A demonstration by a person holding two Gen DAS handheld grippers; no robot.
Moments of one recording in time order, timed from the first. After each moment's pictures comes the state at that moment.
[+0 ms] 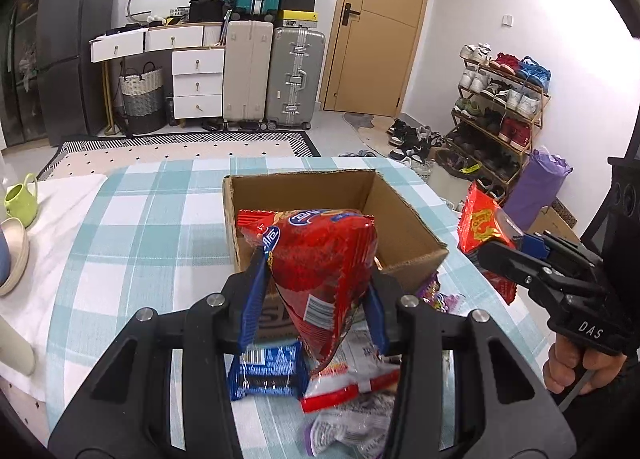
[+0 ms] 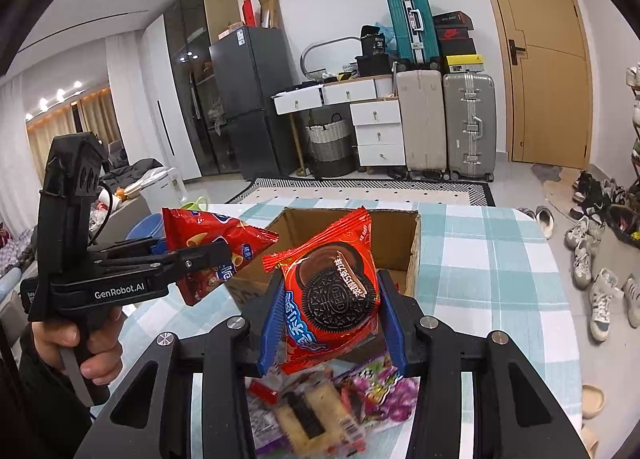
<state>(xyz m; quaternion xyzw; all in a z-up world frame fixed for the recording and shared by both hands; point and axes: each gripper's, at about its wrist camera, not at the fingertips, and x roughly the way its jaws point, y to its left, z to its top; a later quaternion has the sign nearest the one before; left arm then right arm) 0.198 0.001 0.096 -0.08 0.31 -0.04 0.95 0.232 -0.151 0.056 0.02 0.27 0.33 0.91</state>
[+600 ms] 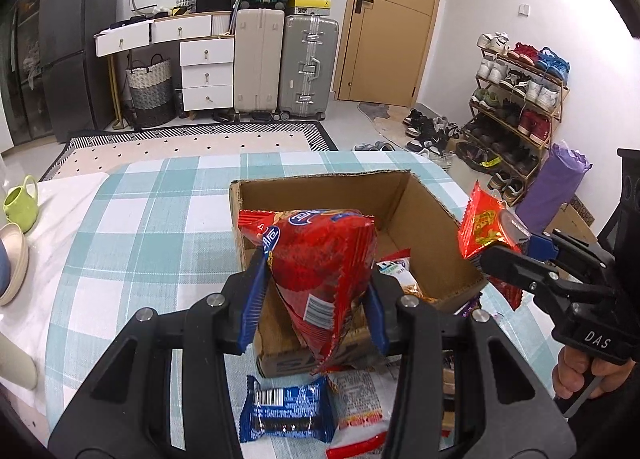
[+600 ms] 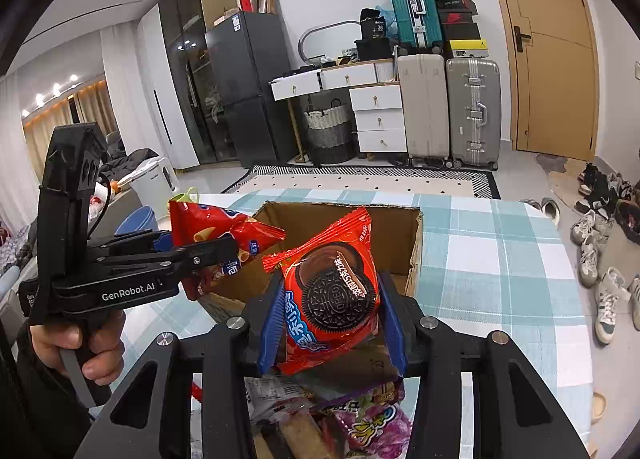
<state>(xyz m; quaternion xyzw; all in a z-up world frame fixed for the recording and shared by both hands) 0.267 0.011 0.064 -0.07 0.33 -0.02 0.94 0.282 -0.136 0.037 0.01 0.29 0.33 0.90</state>
